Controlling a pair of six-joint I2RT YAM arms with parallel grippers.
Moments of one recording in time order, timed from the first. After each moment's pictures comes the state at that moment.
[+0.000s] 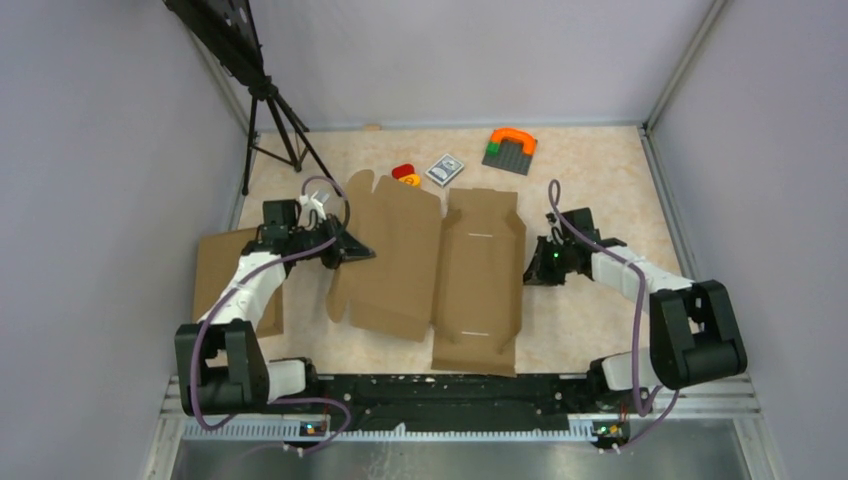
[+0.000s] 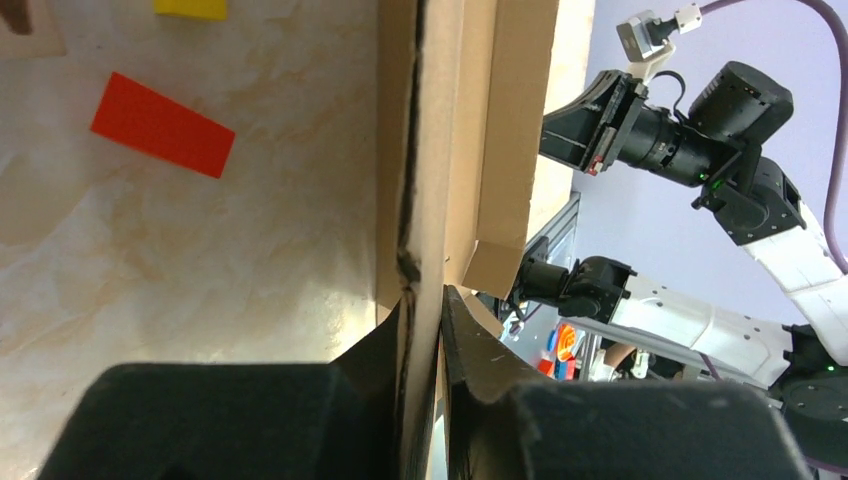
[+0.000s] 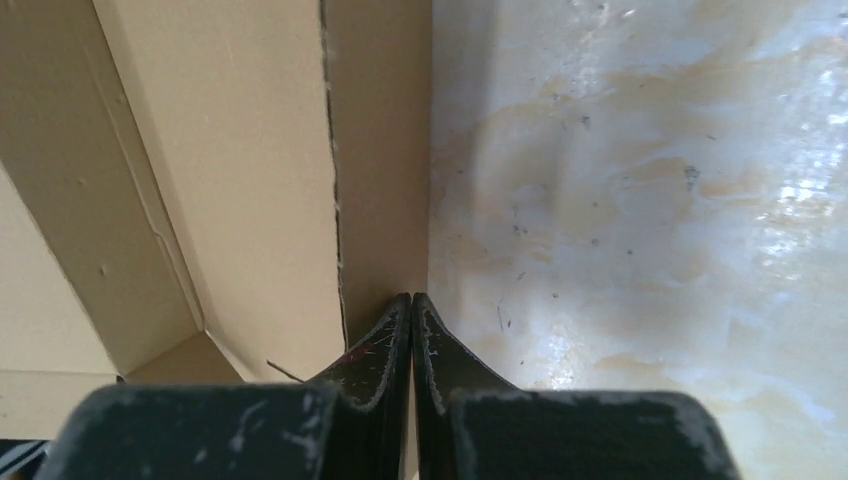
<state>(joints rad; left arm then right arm) 0.06 1.26 0.76 -0.37 0.92 -0.53 0.22 1.38 0.68 -0.35 -0.36 0.48</state>
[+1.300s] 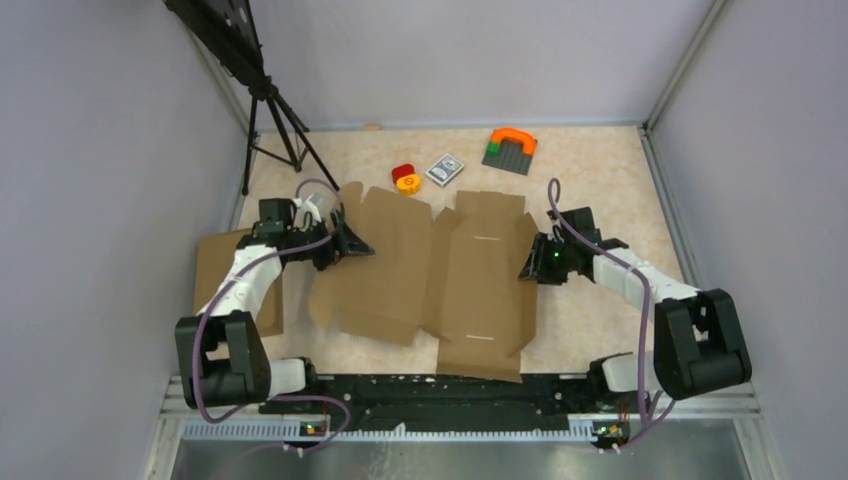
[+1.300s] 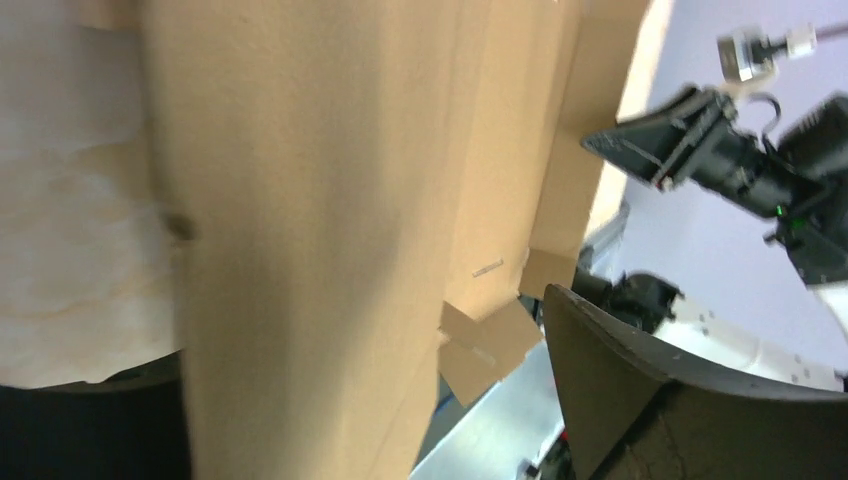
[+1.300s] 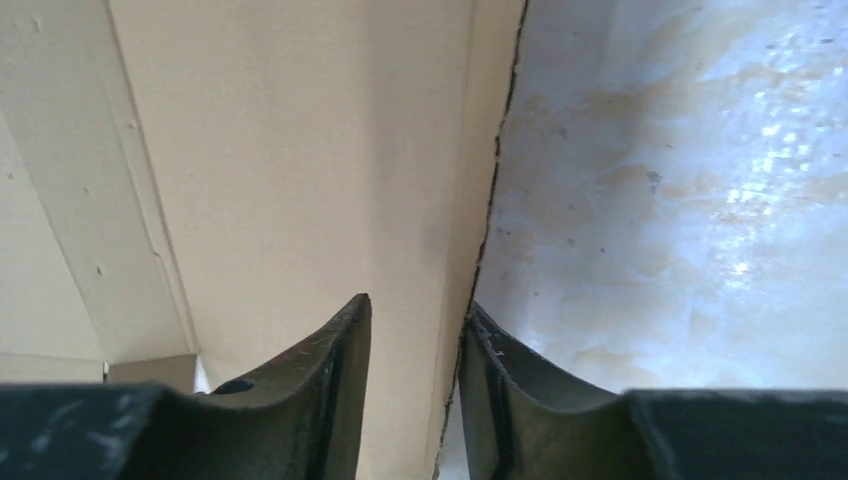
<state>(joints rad) 0.07 1.30 0.79 -0.47 0.86 -0.45 0.24 1.34 0.67 -0.35 -0.31 0.45</state>
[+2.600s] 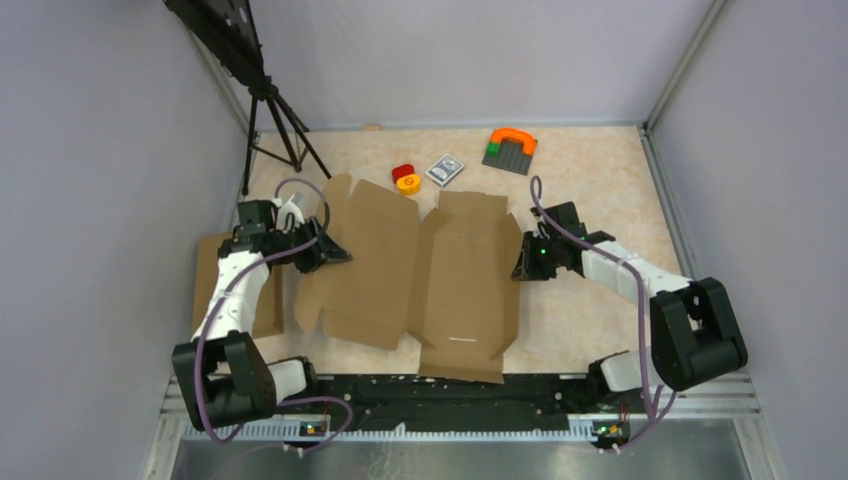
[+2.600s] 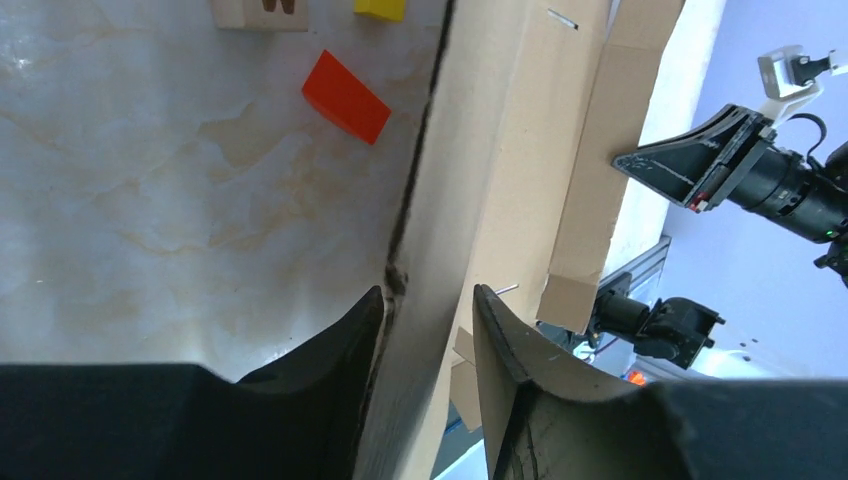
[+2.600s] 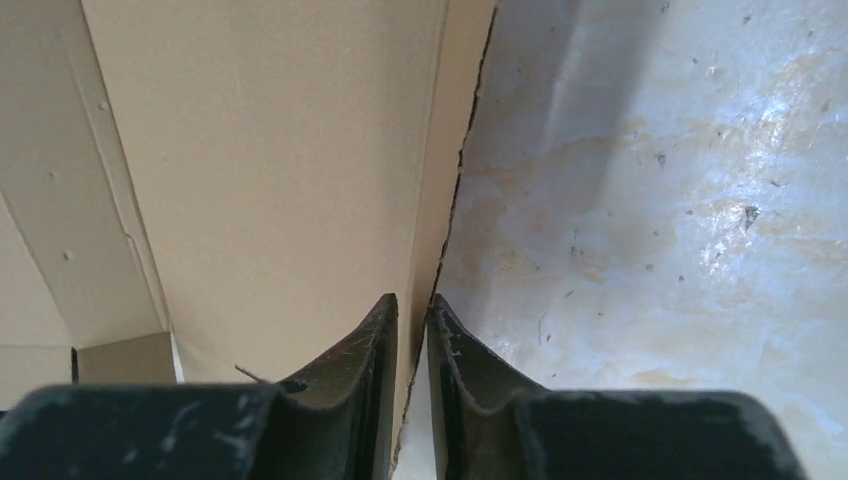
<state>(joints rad) 0.20 1.21 0.84 -0.66 0.76 -0.31 0.33 1.39 0.75 -0.39 -0.28 0.44</state>
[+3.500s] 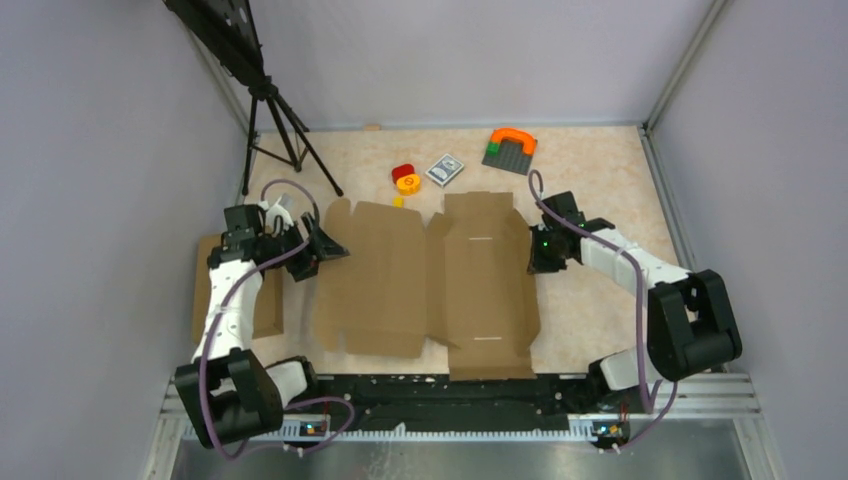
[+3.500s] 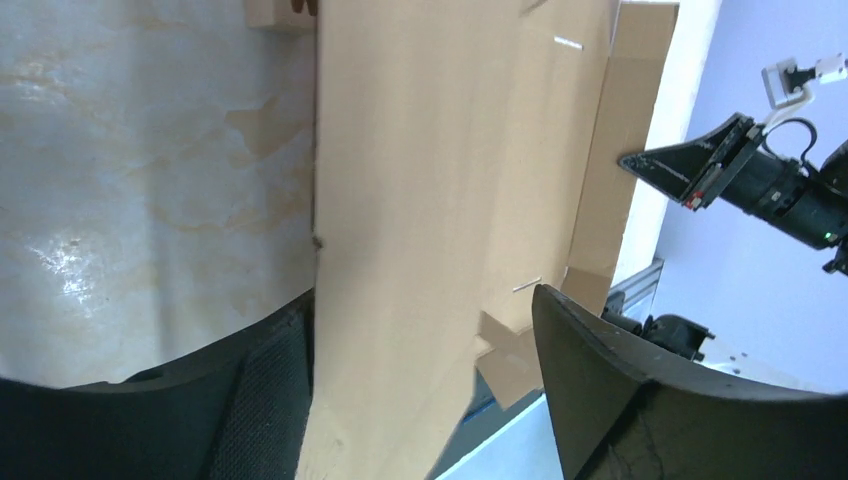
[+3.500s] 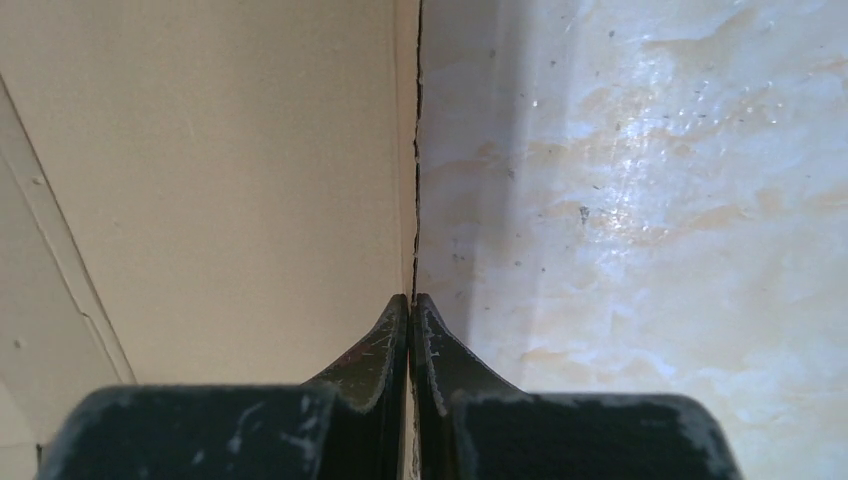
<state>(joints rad) 0.25 1.14 0.84 -0.71 0.77 -0.30 0.33 1.44 0.85 -0.52 -0.08 0.37</state>
